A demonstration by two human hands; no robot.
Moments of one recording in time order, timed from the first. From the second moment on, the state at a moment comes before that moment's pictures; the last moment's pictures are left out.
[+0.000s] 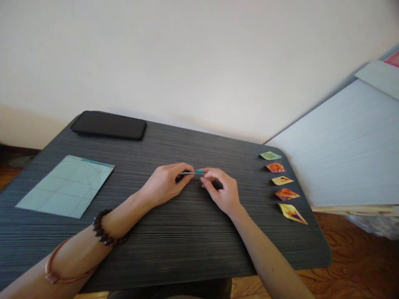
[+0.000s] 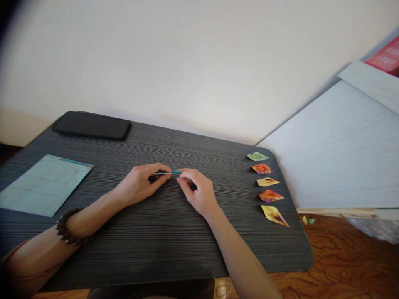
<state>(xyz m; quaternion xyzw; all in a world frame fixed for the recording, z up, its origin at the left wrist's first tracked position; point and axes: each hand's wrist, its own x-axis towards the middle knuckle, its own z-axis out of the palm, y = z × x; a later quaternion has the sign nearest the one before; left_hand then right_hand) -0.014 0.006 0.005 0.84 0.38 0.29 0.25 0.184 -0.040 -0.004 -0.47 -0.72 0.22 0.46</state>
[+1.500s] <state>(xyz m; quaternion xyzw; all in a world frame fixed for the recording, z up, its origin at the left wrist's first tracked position) -0.014 0.004 0.004 0.89 0.29 0.32 0.15 0.181 -0.039 -0.001 -0.50 -0.72 0.20 0.45</state>
